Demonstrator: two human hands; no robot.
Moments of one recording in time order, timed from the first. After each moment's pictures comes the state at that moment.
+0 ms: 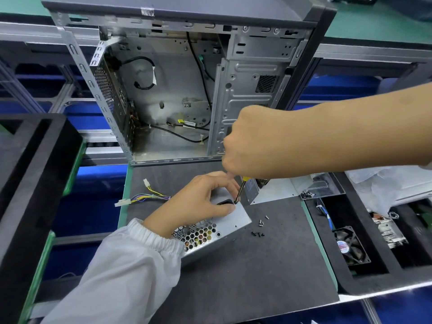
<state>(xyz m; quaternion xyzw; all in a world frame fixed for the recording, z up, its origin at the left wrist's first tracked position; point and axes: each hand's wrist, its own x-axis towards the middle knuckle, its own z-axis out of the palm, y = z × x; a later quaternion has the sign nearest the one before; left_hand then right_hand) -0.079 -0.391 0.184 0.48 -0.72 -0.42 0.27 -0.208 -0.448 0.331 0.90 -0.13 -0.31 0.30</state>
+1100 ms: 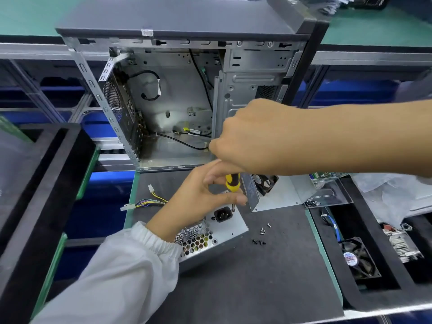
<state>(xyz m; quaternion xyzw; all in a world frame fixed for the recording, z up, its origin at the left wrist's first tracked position) -0.092 -0.388 0.216 0.43 -0.64 -0.47 0.44 -0.213 -0.441 0.355 0.94 -0.17 -0.17 0.25</state>
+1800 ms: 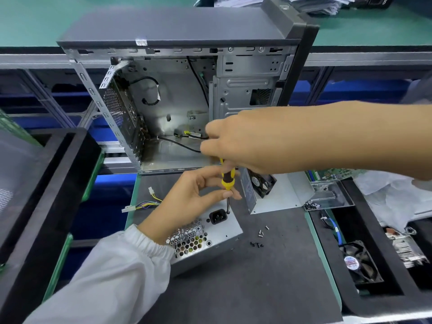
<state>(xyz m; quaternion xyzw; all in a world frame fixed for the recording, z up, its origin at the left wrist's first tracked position) -0.091 -0.388 0.210 0.42 -0.63 -0.48 0.45 -0.225 -0.454 0.359 0.96 -0.14 -0.16 0.17</state>
